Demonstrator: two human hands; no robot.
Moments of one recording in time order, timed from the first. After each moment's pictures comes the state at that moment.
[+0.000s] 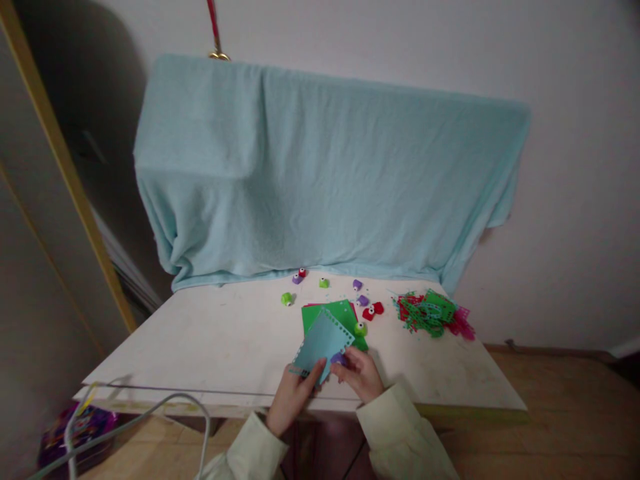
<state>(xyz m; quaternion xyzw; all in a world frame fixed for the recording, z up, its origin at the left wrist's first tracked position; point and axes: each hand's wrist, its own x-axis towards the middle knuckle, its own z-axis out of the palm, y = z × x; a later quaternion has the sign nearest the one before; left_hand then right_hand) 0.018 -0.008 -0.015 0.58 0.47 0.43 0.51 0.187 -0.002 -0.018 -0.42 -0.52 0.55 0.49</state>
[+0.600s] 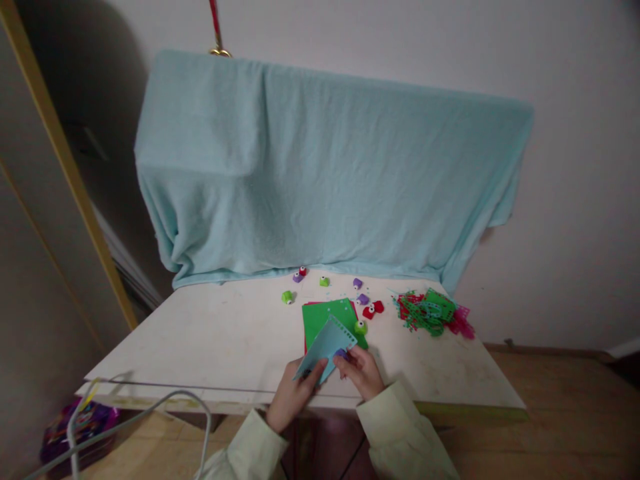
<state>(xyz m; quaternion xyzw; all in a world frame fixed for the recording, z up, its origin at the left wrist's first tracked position) 0.014 -0.006 -0.016 0.63 0.49 0.40 0.45 0.185 -0.004 -0.008 -0.44 -0.51 0.54 0.50</state>
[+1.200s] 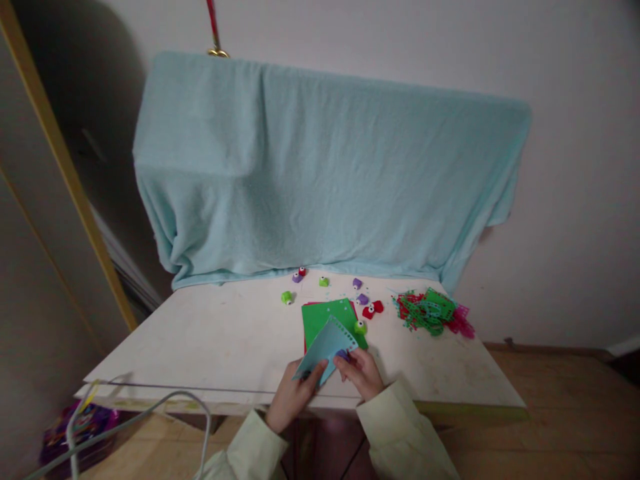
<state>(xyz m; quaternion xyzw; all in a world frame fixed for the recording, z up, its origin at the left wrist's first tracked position) 0.014 -0.004 -0.018 0.66 0.48 0.40 0.42 0.184 -0.006 -0.004 -0.45 -0.51 0.53 0.51</state>
